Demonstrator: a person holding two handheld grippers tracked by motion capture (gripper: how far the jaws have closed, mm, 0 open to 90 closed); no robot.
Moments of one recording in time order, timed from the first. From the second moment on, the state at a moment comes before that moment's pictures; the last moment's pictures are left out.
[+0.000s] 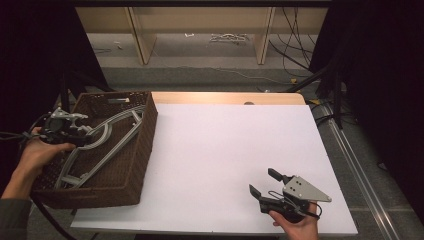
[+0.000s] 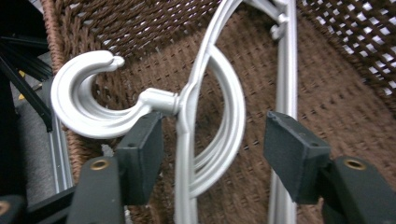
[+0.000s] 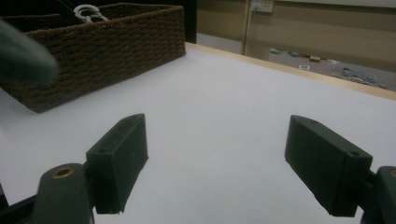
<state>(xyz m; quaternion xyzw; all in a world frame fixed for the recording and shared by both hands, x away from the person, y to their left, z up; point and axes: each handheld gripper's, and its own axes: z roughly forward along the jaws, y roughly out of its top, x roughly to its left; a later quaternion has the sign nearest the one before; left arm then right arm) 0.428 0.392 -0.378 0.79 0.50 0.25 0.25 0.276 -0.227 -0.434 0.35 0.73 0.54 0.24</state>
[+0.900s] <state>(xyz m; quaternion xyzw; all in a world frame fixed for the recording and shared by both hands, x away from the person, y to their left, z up) 0.357 0.317 -0.346 0.75 0.43 0.29 0.40 0.277 -0.226 -0.434 0.35 0.73 0.54 0.24</state>
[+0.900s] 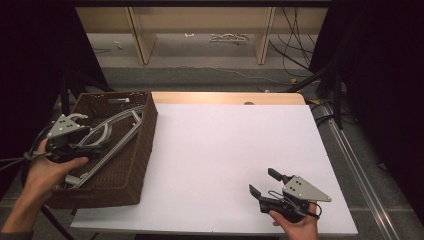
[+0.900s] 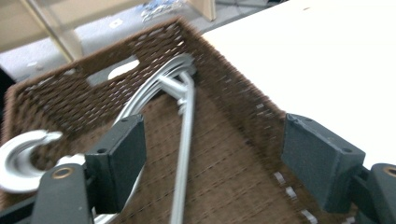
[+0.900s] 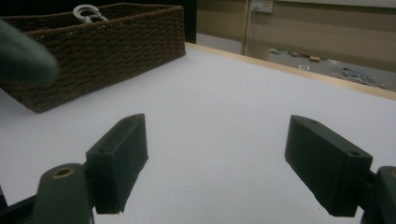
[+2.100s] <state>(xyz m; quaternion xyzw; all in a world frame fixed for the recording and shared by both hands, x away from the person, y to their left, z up) 0.324 0.204 -0.380 0.74 0.35 0.24 0.53 0.276 -0.226 -0.434 0.35 0.73 0.54 0.24</state>
